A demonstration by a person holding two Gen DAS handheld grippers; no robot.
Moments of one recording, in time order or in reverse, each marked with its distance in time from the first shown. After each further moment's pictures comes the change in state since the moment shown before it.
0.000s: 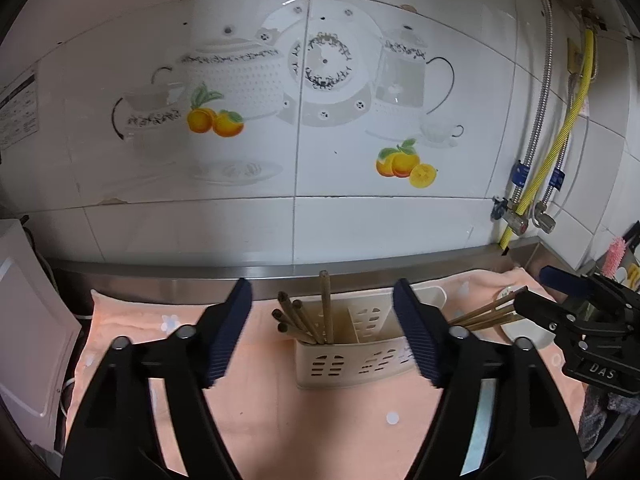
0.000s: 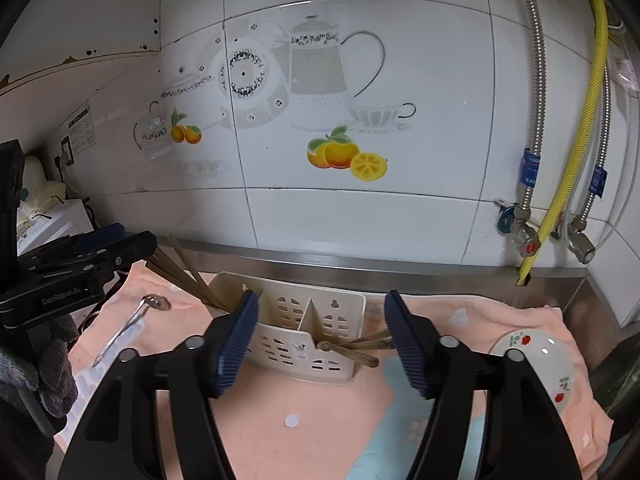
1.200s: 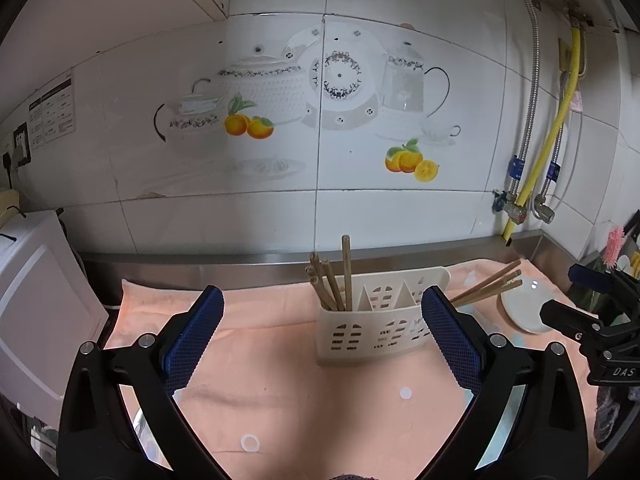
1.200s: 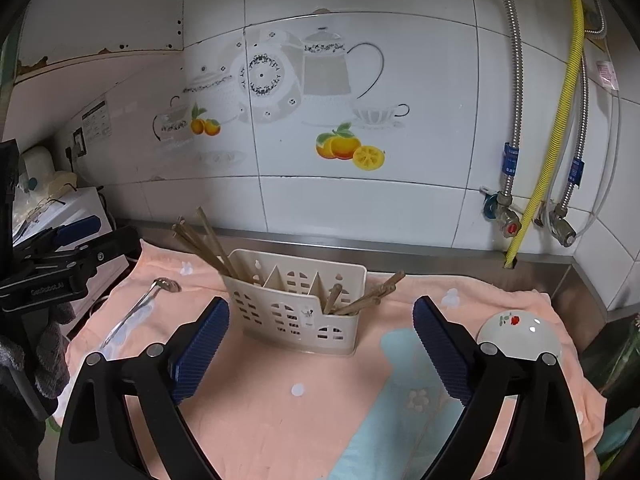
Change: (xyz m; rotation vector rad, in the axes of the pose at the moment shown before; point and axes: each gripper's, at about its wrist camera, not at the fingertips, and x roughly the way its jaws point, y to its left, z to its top) left arm -0.050 0.009 -0.027 0.017 -0.031 0.047; right arm -0.045 0.013 -0.030 -0.016 0.000 -0.002
